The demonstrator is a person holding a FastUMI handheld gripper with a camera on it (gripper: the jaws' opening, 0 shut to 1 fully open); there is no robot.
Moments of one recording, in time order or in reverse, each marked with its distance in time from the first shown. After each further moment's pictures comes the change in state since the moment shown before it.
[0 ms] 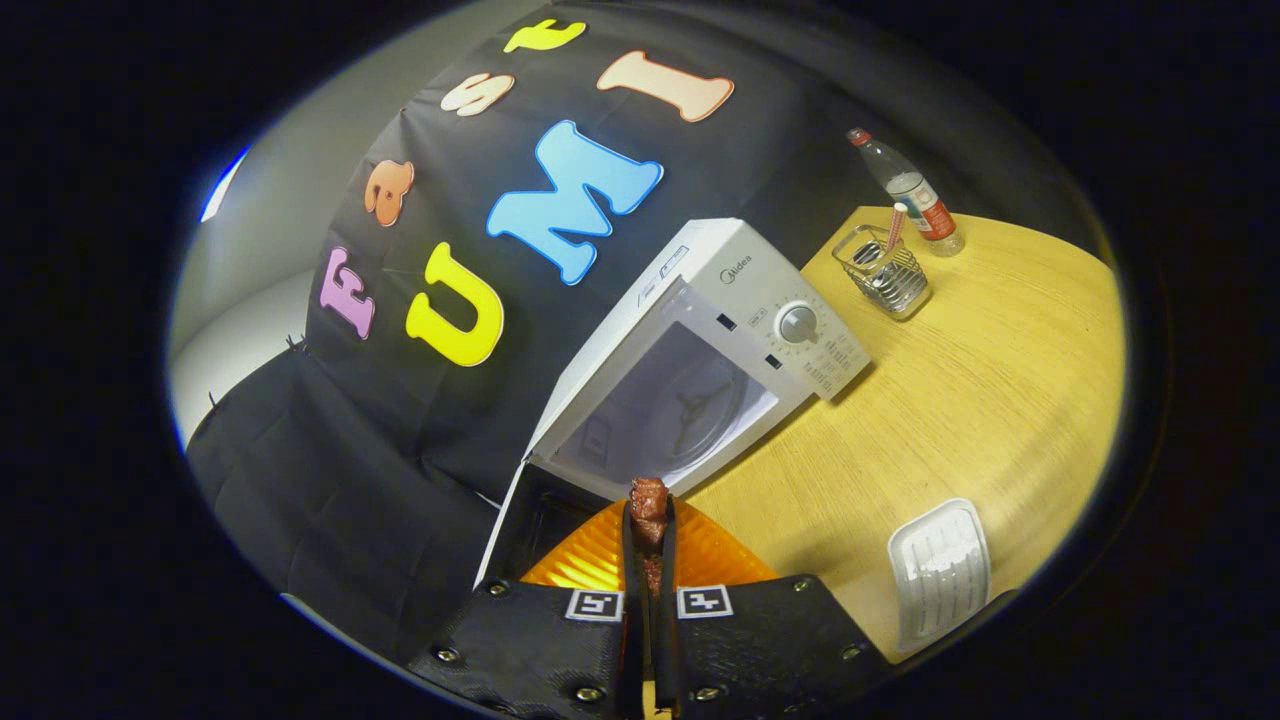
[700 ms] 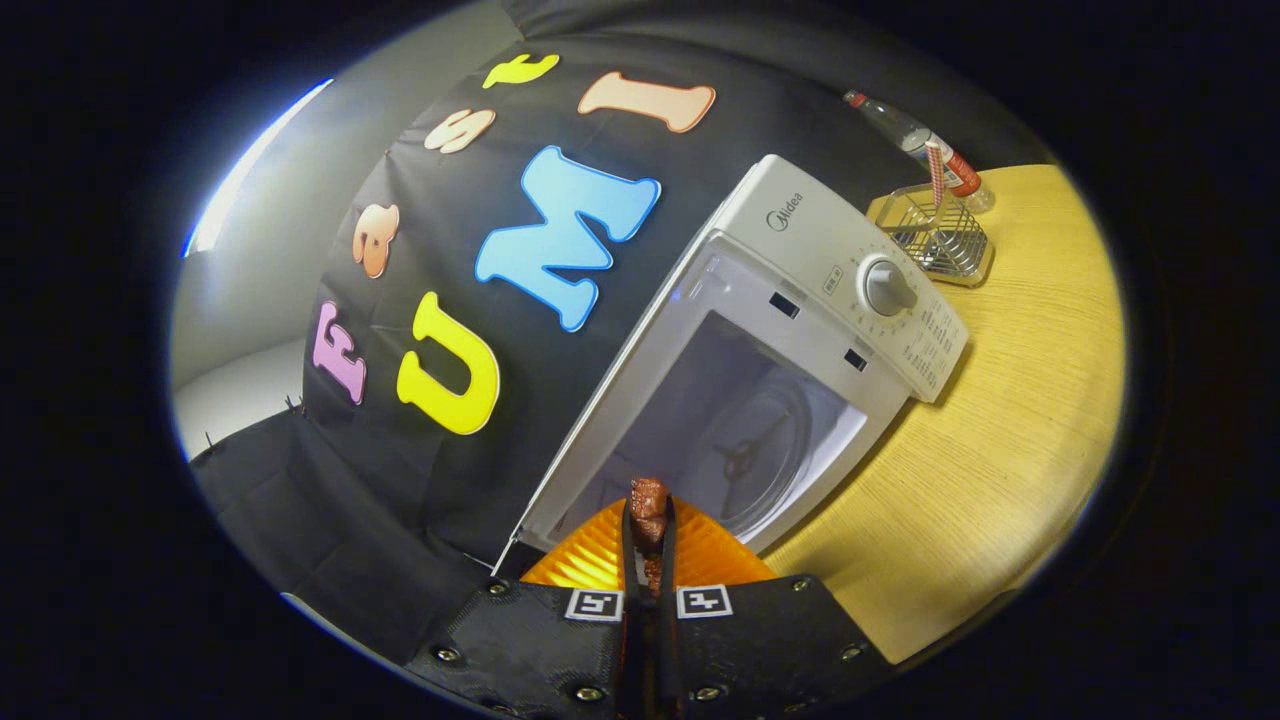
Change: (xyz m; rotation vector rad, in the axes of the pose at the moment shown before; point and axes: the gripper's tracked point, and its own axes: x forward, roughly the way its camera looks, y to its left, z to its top) arm 0.139 0.011 0.006 0.114 -0.250 0.055
